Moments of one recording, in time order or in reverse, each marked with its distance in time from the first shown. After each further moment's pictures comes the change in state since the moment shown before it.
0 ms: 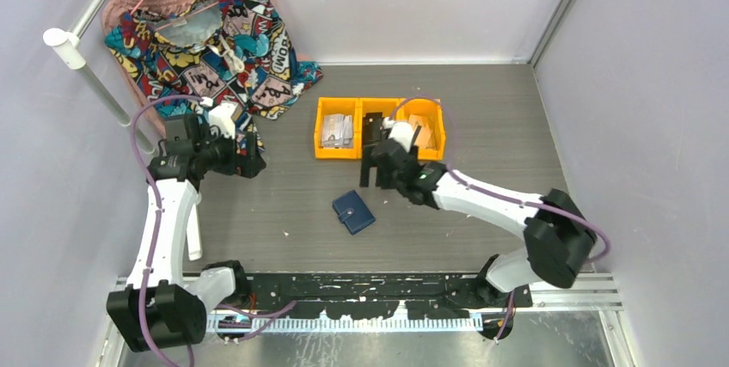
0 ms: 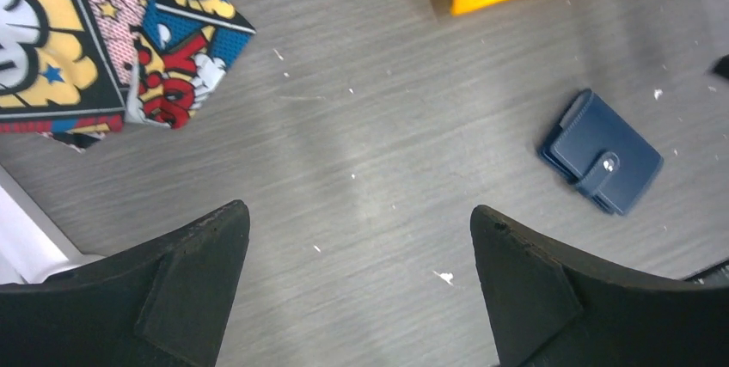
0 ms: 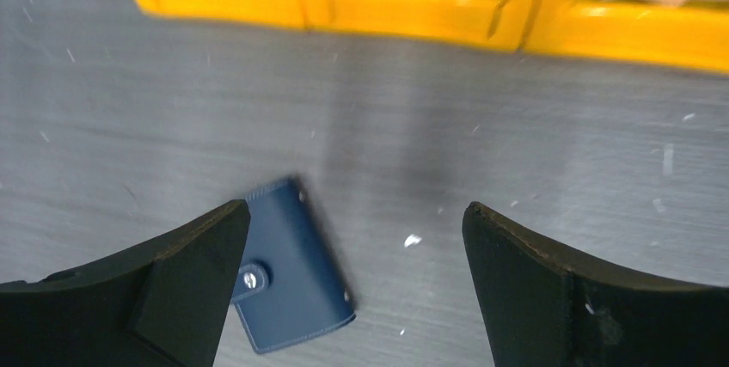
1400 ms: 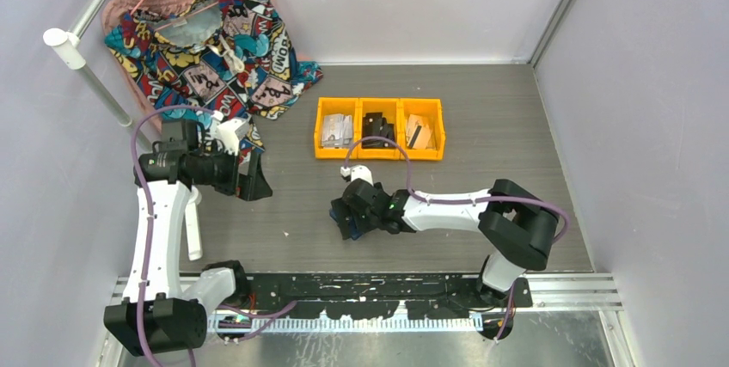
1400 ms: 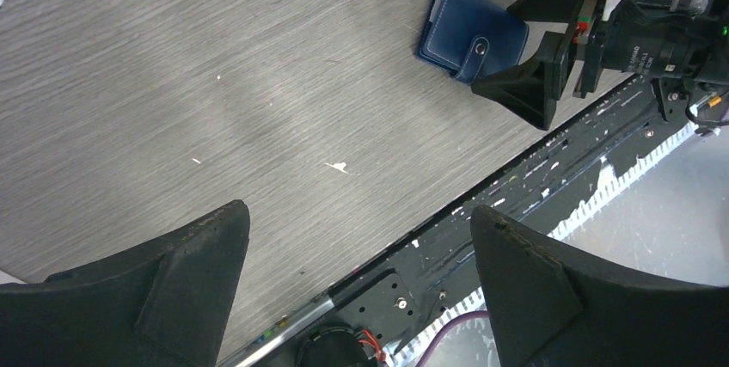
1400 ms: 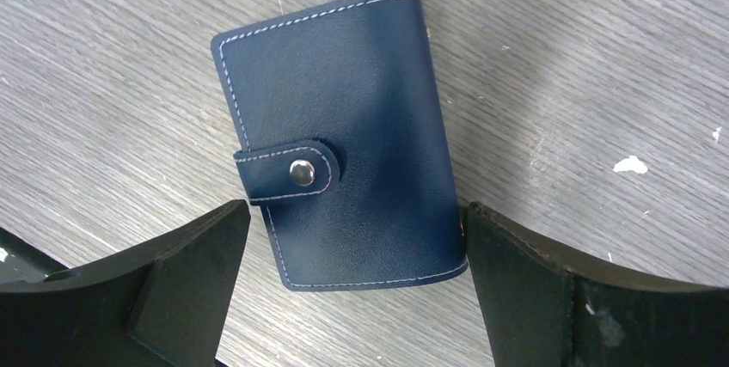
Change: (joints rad) left arm -0.001 -0.040 0.130 -0.478 0.194 0.134; right arm 0.280 0.237 -0.057 0.076 -0.177 -0.068
